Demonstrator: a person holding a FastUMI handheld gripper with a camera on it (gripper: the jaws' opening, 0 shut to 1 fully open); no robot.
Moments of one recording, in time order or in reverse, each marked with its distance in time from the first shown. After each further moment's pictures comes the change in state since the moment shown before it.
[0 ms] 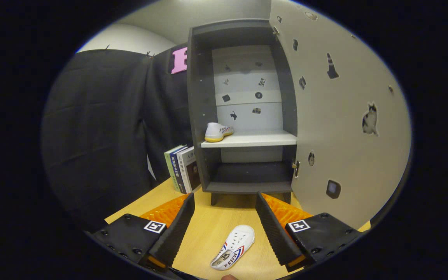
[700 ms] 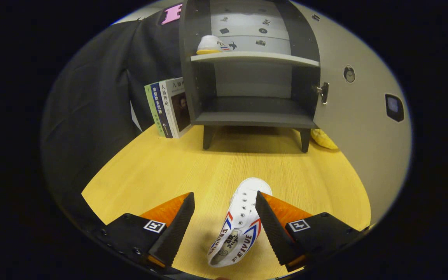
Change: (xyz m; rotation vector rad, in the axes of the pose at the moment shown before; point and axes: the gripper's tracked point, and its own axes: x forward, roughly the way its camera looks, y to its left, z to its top) arm -0.030 -0.001 -0.077 0.001 0.393 -0.052
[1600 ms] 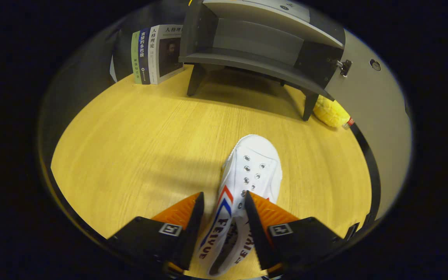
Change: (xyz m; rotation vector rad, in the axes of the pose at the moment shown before) arm -0.015 -0.035 -0.042 -0.110 0.271 -0.210
